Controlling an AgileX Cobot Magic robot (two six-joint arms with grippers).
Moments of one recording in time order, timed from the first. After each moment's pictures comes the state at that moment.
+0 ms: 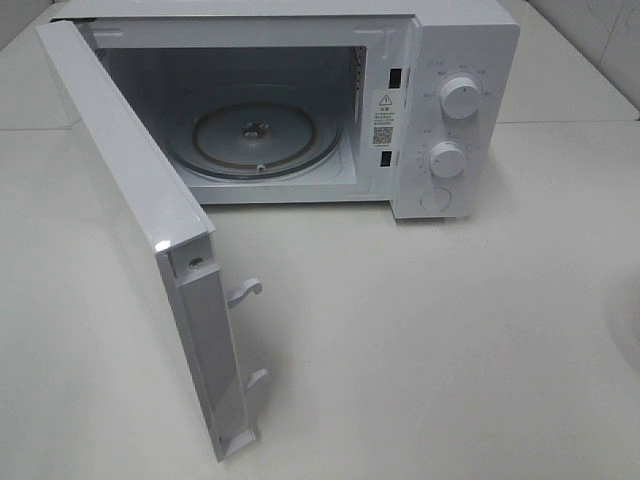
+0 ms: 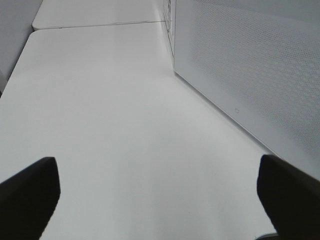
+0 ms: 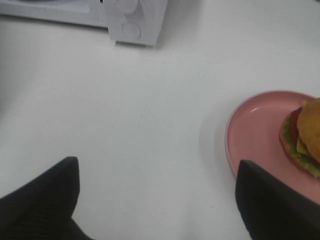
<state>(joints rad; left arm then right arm) -0.02 -0.01 -0.51 -0.04 1.06 0.11 0.17 0.13 -0.50 0.00 1.00 -0.04</state>
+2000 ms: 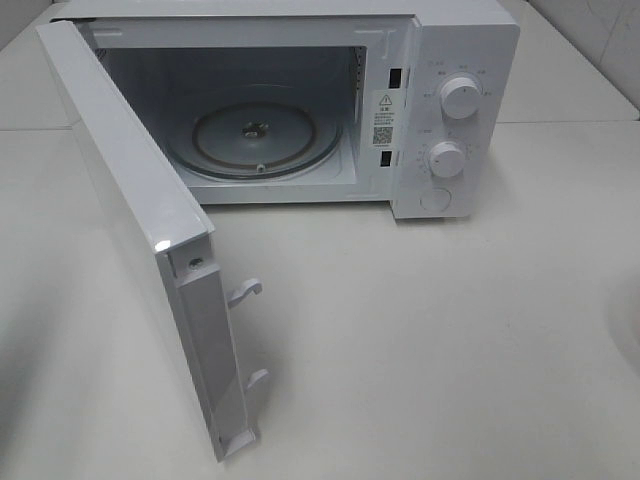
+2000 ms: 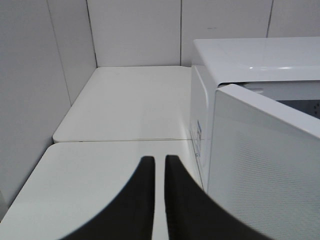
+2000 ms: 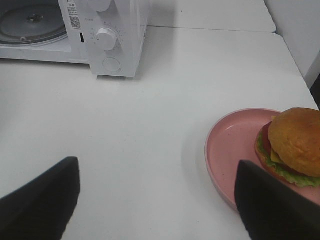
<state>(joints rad) -0.02 0.65 -0.33 -0.17 -0.12 0.23 0.08 0.00 -0.50 0.00 1.00 -0.03</state>
